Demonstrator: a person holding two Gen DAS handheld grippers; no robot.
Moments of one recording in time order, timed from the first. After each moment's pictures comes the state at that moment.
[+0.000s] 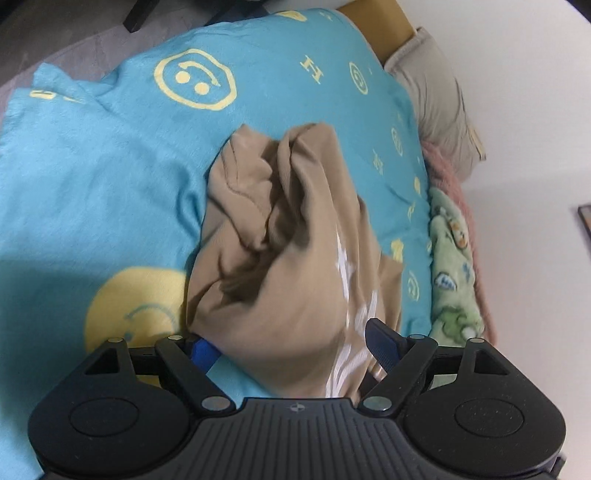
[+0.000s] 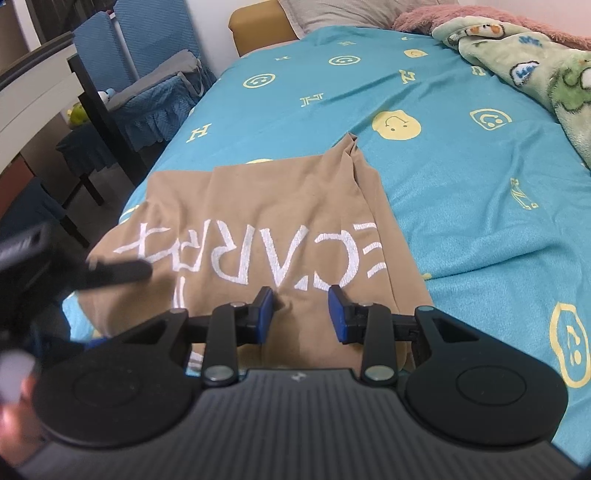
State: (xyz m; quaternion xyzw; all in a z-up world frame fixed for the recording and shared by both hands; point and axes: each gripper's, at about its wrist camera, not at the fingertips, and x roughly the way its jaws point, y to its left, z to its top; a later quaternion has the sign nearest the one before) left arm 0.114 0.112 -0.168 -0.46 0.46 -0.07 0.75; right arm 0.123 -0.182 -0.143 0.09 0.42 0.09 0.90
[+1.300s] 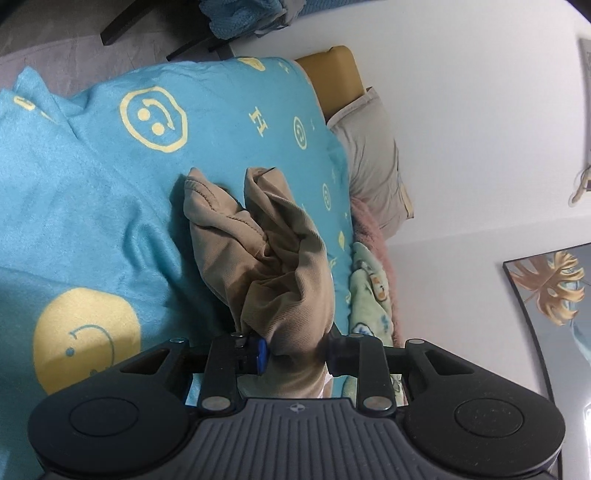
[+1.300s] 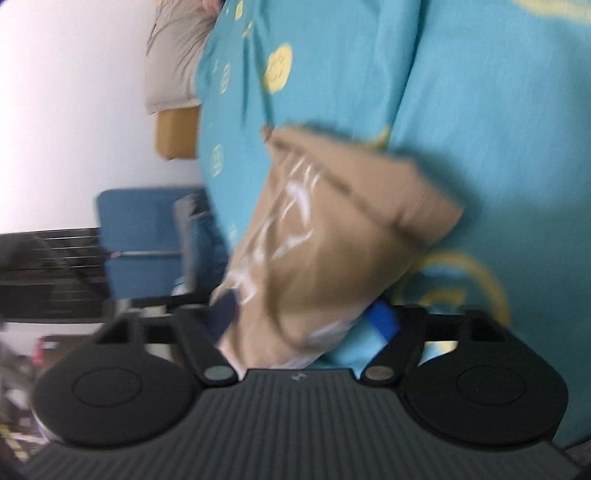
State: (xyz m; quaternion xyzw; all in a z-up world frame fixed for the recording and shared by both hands) left arm 0.098 0.117 -0.160 -0.55 0.33 -0.12 0.75; right arm 0.103 -0.241 -0.203 0.61 0.39 0.04 0.69
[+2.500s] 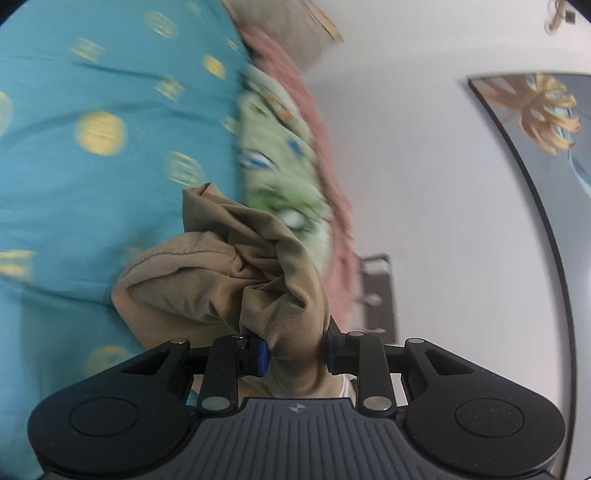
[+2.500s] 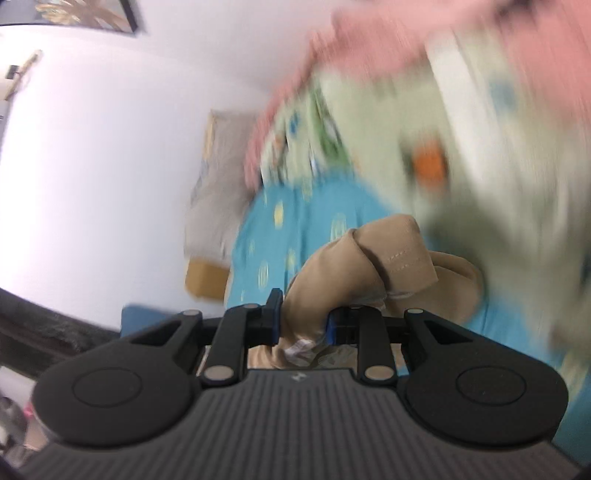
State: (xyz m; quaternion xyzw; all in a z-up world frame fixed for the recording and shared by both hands) left arm 0.161 -0.209 0.021 -0.42 0.47 -0.31 0.71; right arm 0.034 -0.538 -0.015 0.56 0.21 -0.06 0.80
